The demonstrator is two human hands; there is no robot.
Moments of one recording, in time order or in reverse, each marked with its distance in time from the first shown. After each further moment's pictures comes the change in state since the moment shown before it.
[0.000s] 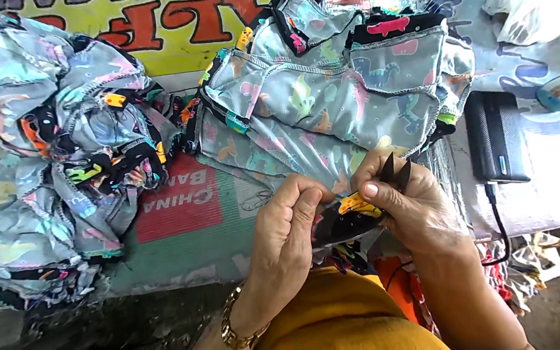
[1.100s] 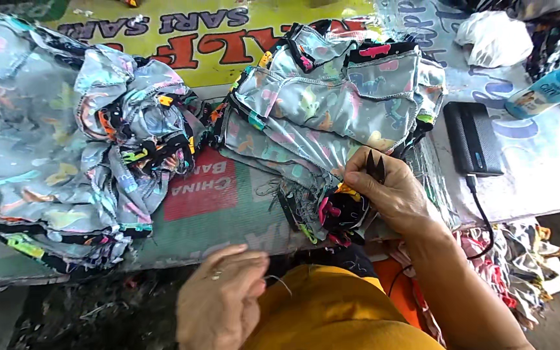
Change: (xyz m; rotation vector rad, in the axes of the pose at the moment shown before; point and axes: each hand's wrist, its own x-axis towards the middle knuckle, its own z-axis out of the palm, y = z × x) left_hand -0.096 -0.003 -0.082 0.781 0.083 0.558; right_hand -0.005 -0.002 0.012 -0.323 0.044 -0.049
